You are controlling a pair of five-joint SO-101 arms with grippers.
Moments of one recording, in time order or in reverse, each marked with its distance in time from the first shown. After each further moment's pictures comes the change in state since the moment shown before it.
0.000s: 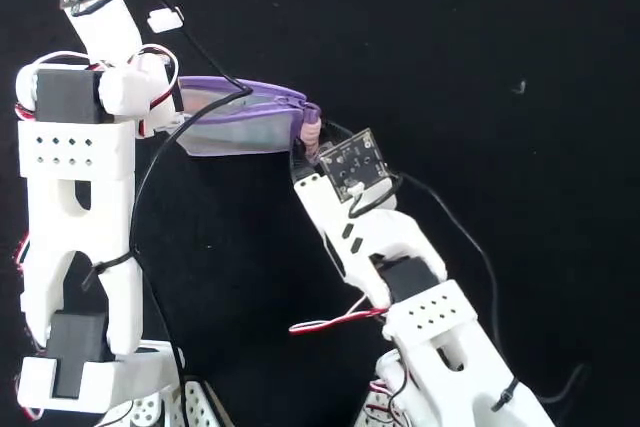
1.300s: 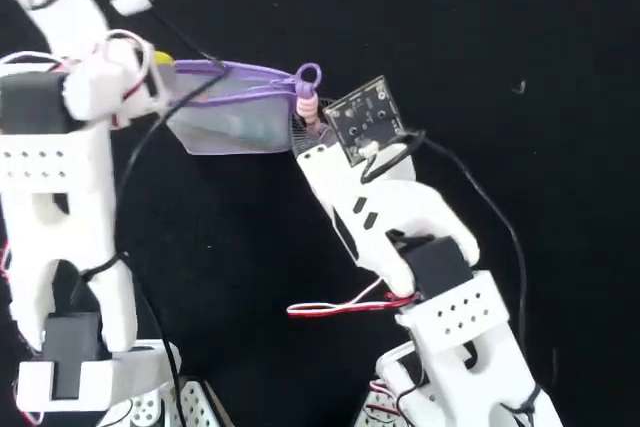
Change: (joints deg) left arm -5.6 -0.5 -10.2 1.3 0.3; right arm 0.0 0.0 -29.0 31.6 0.1
